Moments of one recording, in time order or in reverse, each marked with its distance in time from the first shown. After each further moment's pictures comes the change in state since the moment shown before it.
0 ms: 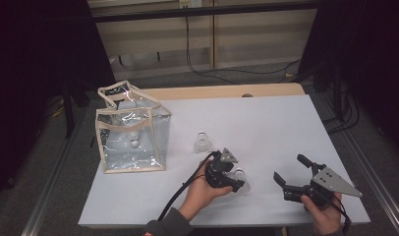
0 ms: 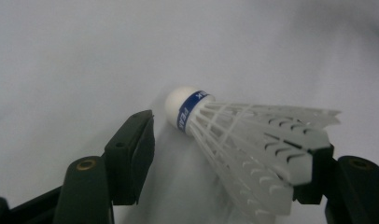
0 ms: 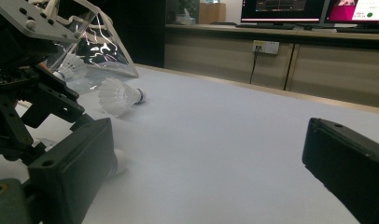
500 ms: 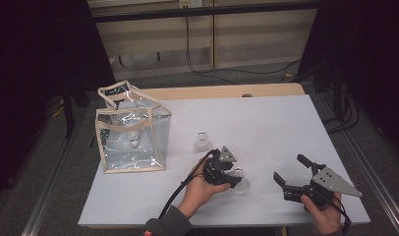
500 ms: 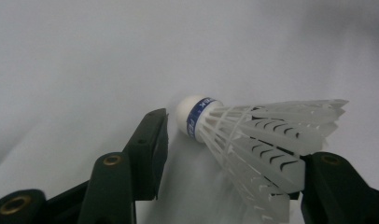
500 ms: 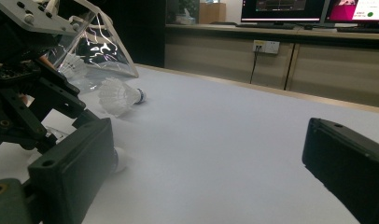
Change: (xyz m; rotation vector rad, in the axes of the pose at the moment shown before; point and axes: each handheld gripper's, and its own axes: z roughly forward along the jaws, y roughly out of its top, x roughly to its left) left arm 0.004 0.001 -0.003 -0.024 0.032 0.040; right arm 0.000 0.000 0.000 0.001 0.002 0.001
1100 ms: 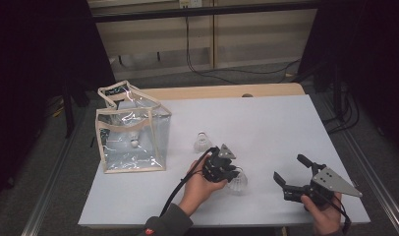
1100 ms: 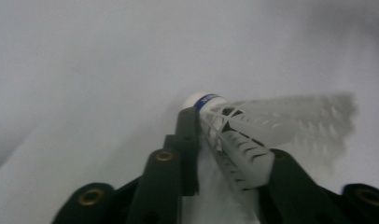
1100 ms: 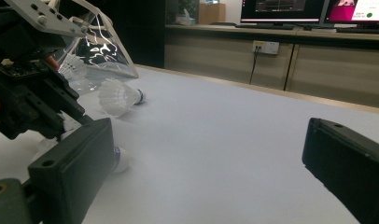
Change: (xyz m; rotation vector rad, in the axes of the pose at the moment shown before) left arm 0.009 0.003 0.000 0.020 -0.031 -0.028; right arm 0.000 0.000 0.000 -0.002 -0.002 0.001
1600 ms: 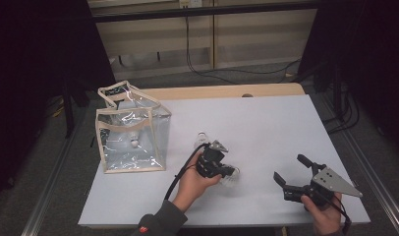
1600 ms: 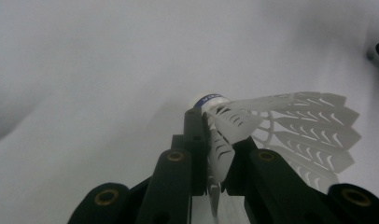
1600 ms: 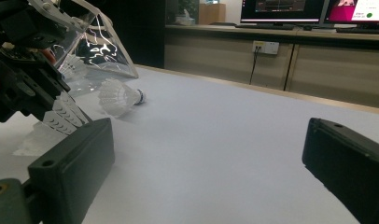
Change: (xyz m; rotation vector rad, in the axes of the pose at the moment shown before) left arm 0.015 0.000 -0.017 0.025 -0.071 -0.119; right arm 0.000 0.000 0.000 -0.001 0.001 0.000
